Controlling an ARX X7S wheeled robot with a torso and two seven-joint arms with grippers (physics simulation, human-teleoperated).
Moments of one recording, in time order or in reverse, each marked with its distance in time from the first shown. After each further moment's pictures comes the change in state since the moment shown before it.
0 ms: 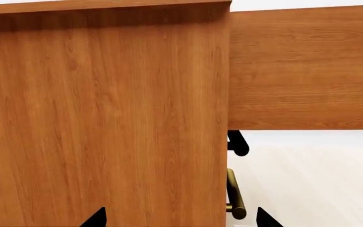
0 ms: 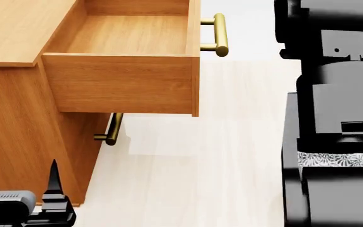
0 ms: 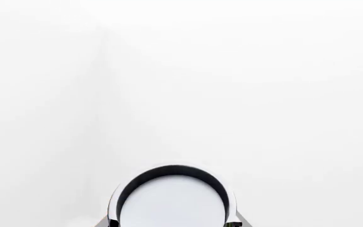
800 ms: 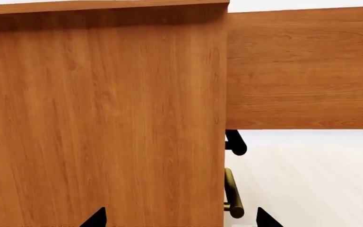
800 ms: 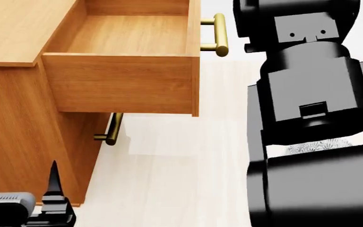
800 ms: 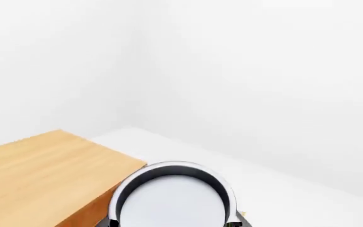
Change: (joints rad) left arm 0.006 -0.010 0.007 0.011 -0.011 0.002 -0.007; right arm 0.076 -0.089 -0.177 0.123 0.053 0.278 -0.093
